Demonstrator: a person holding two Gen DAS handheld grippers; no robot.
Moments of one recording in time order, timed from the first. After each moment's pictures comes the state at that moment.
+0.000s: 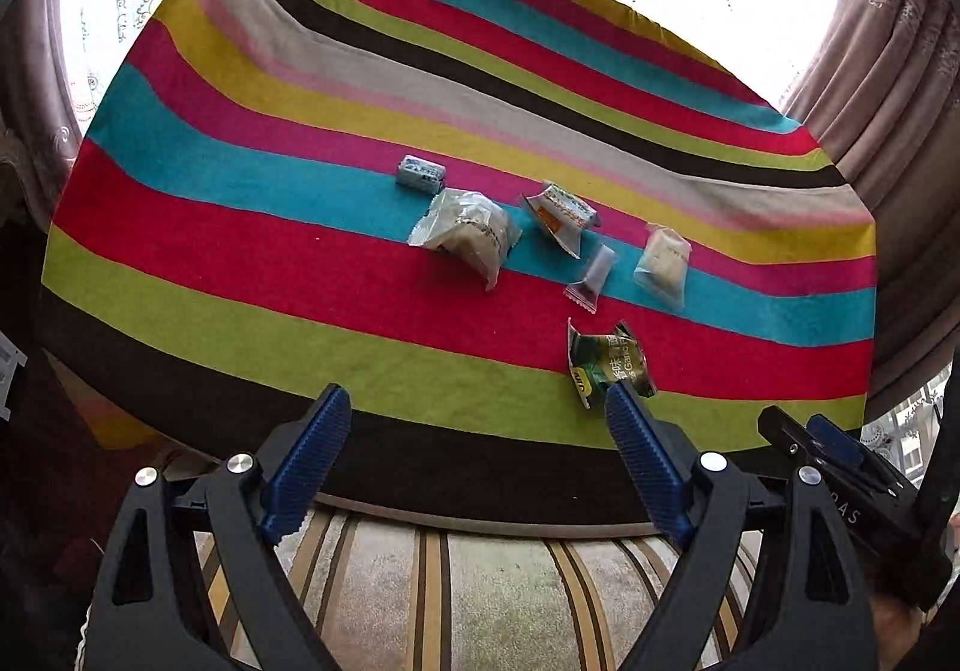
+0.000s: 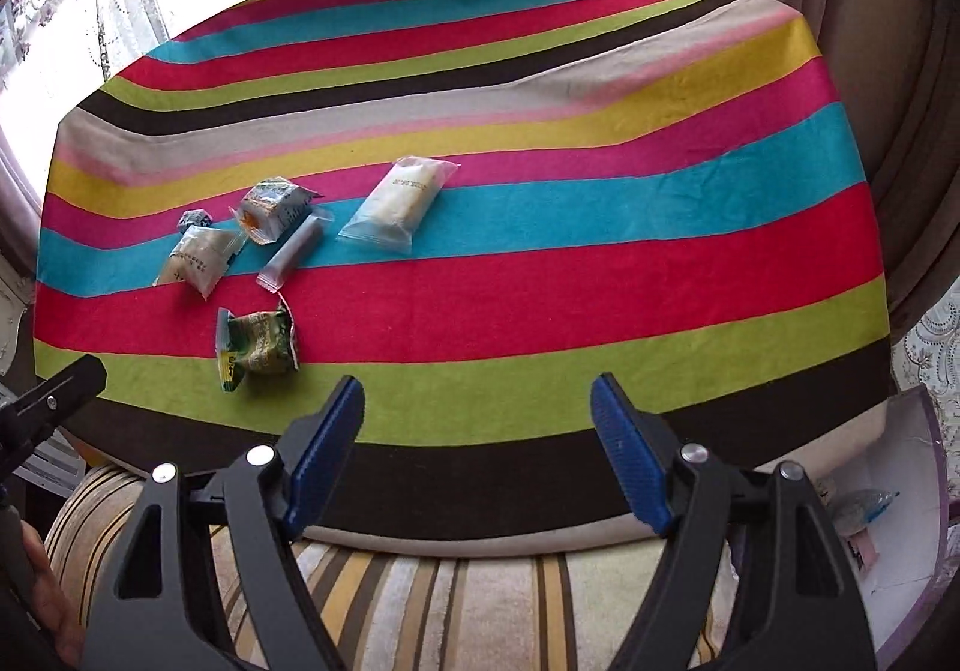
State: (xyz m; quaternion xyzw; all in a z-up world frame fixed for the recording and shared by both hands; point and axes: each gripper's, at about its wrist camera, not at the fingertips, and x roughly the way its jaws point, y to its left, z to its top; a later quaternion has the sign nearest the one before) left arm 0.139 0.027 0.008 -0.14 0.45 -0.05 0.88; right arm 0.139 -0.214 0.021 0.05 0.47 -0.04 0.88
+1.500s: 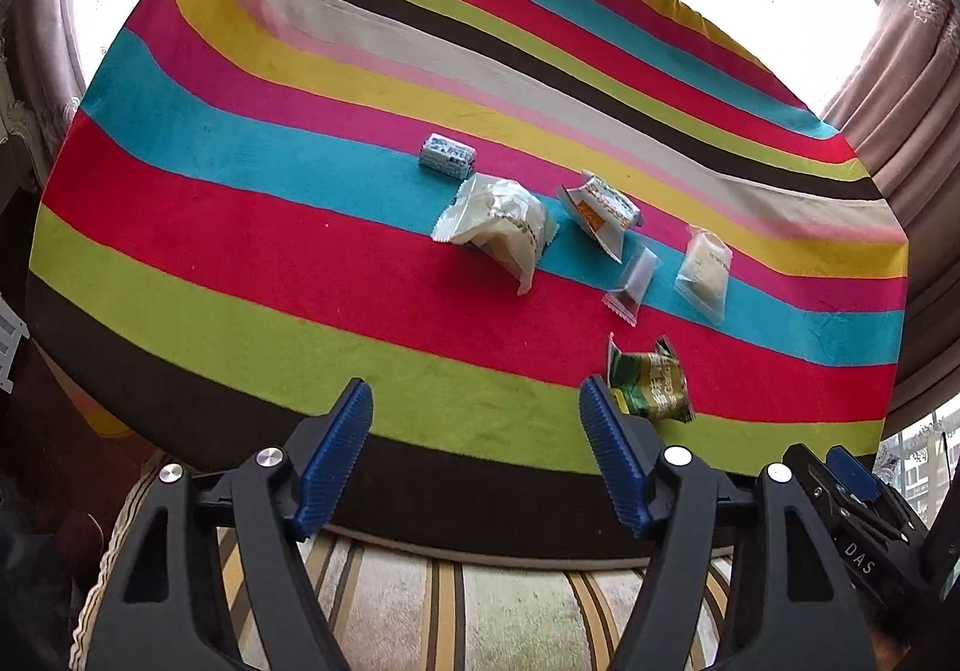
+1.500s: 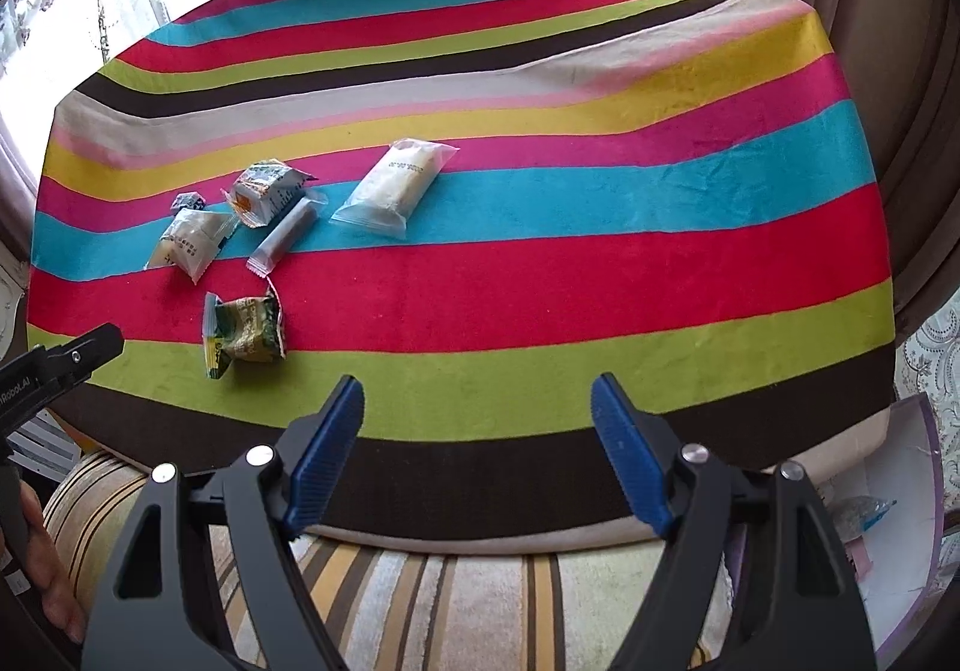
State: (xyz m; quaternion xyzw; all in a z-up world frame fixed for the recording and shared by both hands) left arm 0.163 0.038 -0.006 -0.15 0.48 -0.02 0.86; right arm 0.153 -0.216 0.015 0.04 0.48 -0.03 0.87
